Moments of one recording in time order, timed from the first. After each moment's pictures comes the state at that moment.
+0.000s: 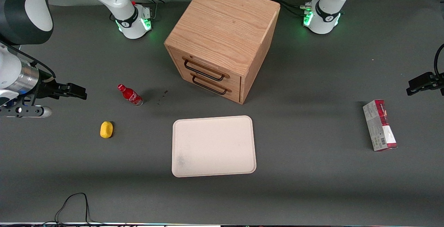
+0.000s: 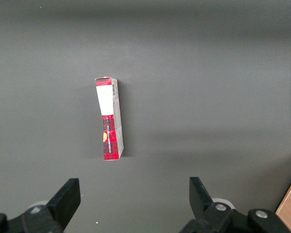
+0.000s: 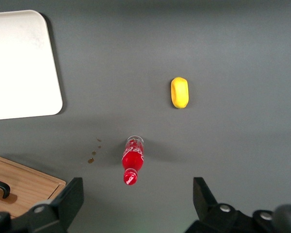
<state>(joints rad) 0.08 0.15 -0.03 -1.54 -0.01 1.57 0.11</state>
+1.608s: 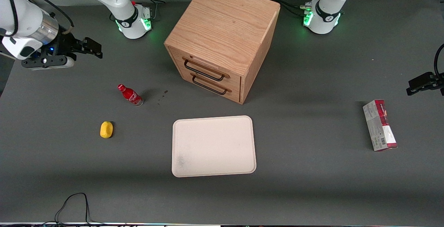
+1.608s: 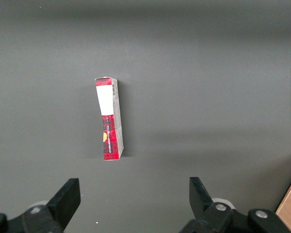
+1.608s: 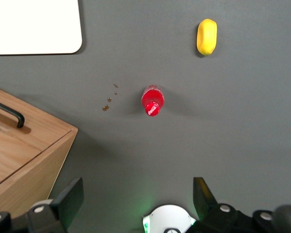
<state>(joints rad) 0.17 -0.22 -0.03 -1.96 0.04 1.59 0.11</state>
